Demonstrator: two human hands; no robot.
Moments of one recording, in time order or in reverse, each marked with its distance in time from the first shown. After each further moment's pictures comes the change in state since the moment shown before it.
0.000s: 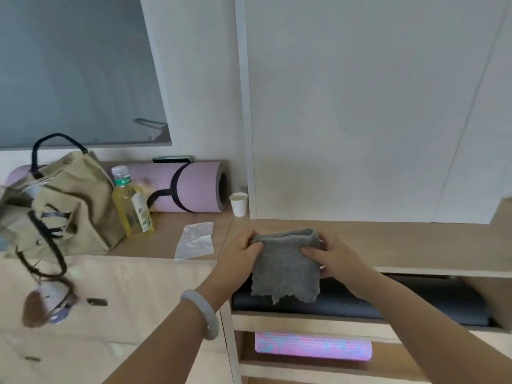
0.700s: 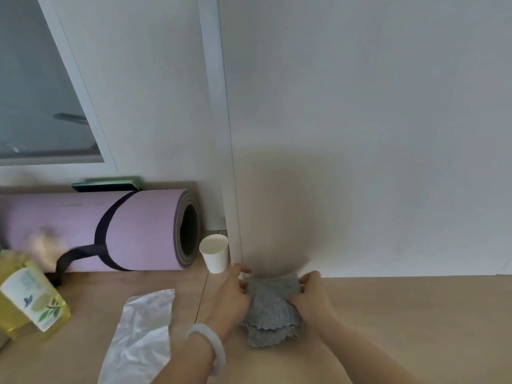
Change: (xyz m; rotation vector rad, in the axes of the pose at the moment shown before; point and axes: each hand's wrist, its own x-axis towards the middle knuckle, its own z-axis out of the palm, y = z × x) left_hand 0.259 -0.155 0.045 0.019 -0.055 -0.247; right_hand 0.281 0.107 0.013 -0.264 0.340 0.367
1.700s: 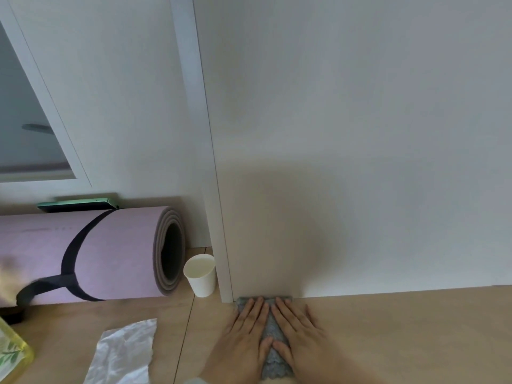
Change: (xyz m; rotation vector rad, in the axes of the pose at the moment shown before) left_hand -0.005 -0.028 0.024 1.112 -0.128 0.504; right_hand -0.027 0.021 -0.013 -0.972 -0.065 -0.606
